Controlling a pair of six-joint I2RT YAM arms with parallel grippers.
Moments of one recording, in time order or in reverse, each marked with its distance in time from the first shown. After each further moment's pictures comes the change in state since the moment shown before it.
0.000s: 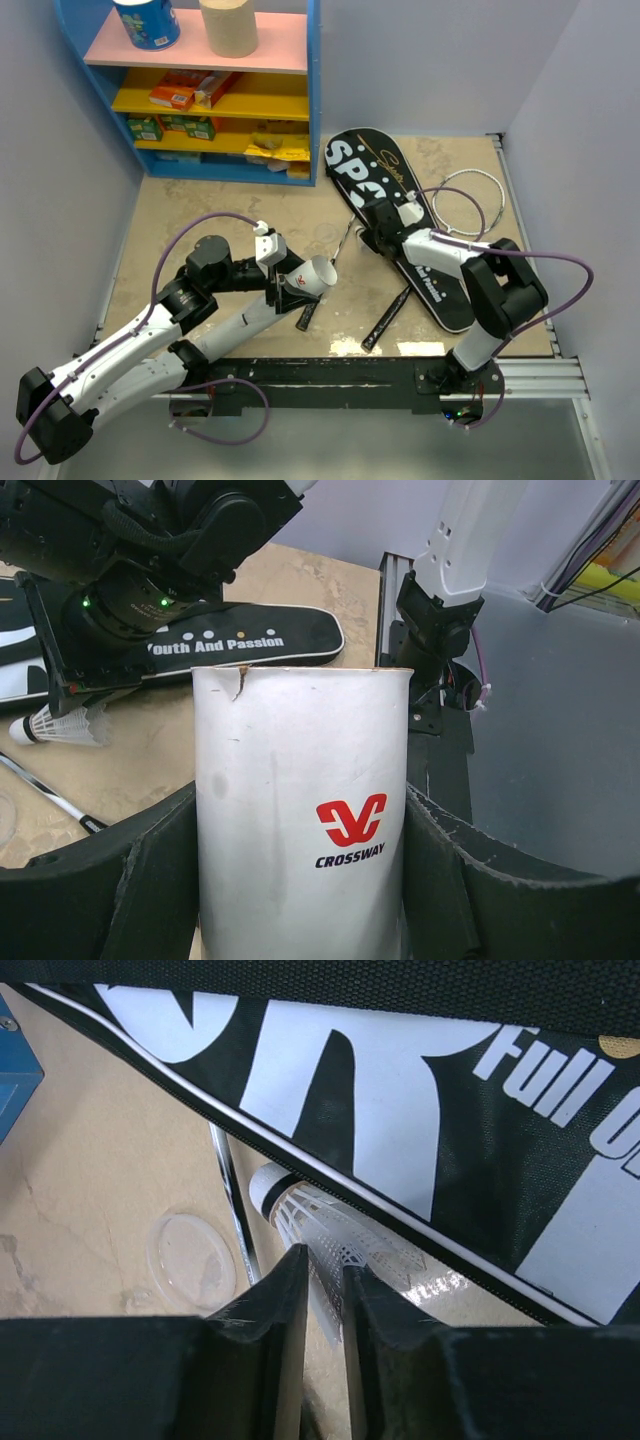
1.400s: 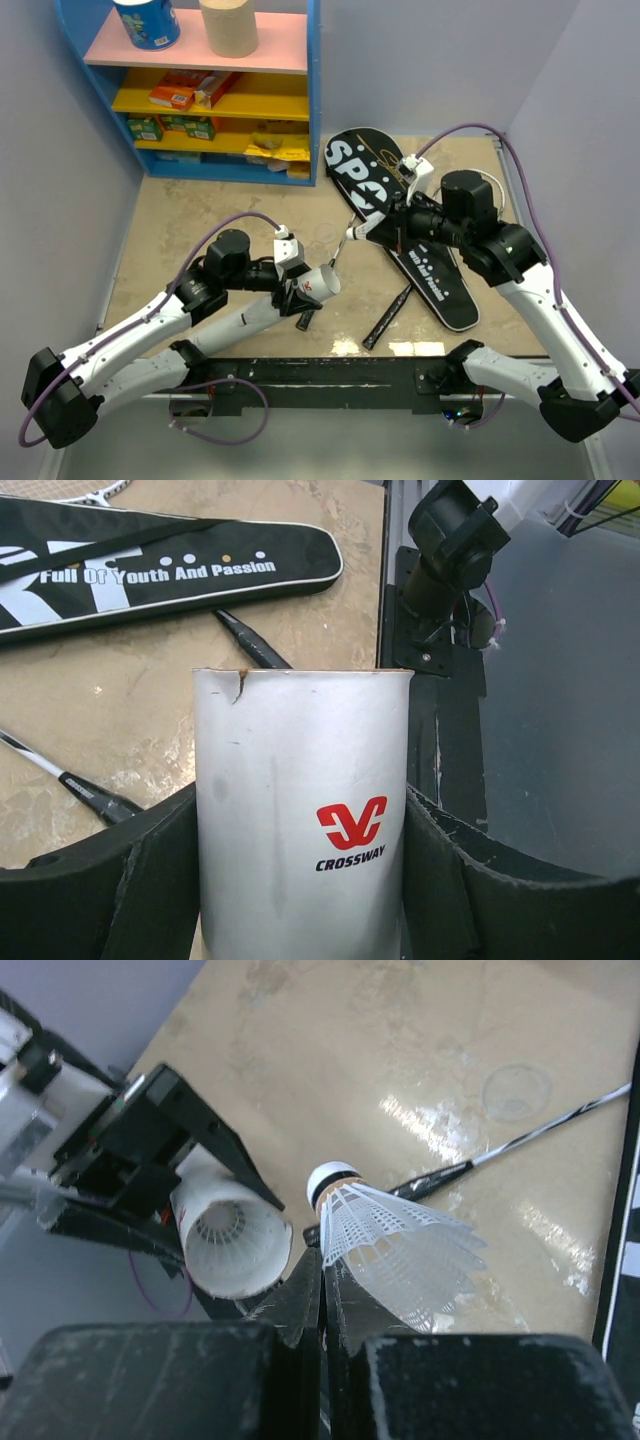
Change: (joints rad) left arm -0.029 0.110 0.052 -0.151 -0.004 0.130; right arm -0.003 -0.632 0.381 -0.591 -0.764 -0.927
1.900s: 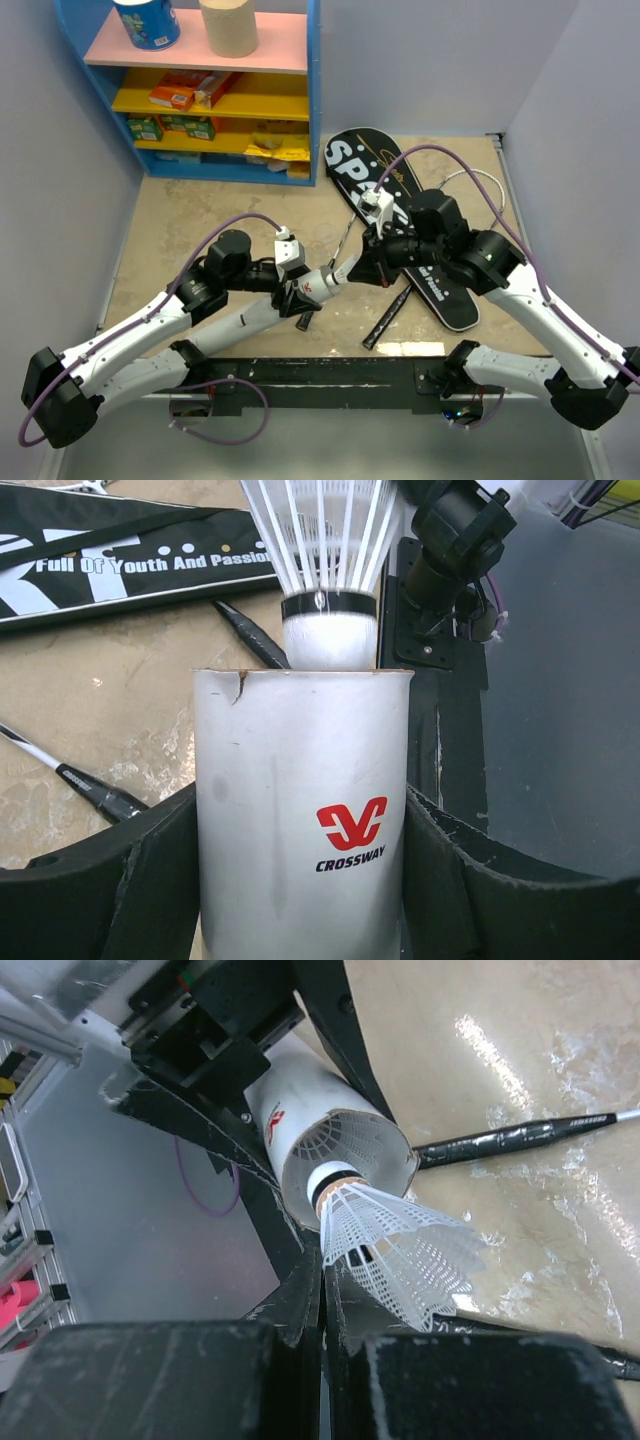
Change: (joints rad) left arm -0.005 0.003 0.000 -0.023 -0.006 0.011; right arm 0.209 0.019 -0.027 -0.083 -0.098 -0.054
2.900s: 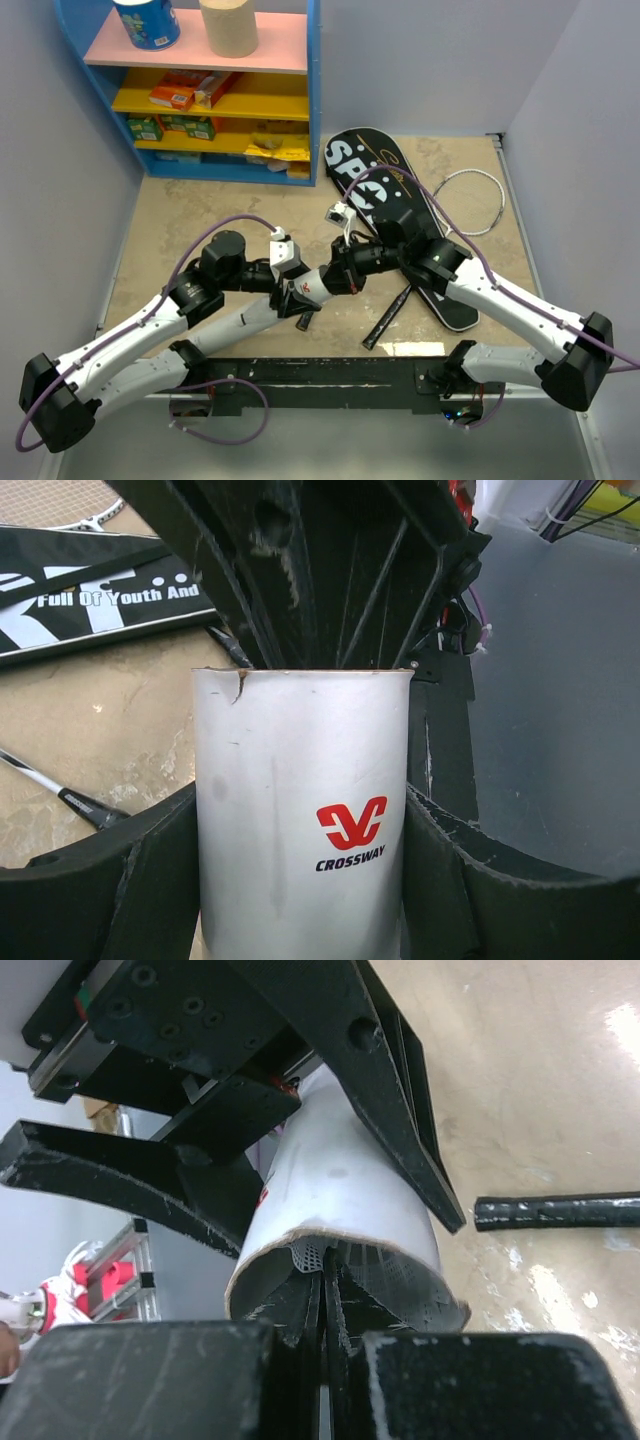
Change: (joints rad) left arm 0.000 -0.035 0.000 0.025 0.030 -0.012; right arm 0.060 0.116 -0.248 0.433 -0.197 0.187
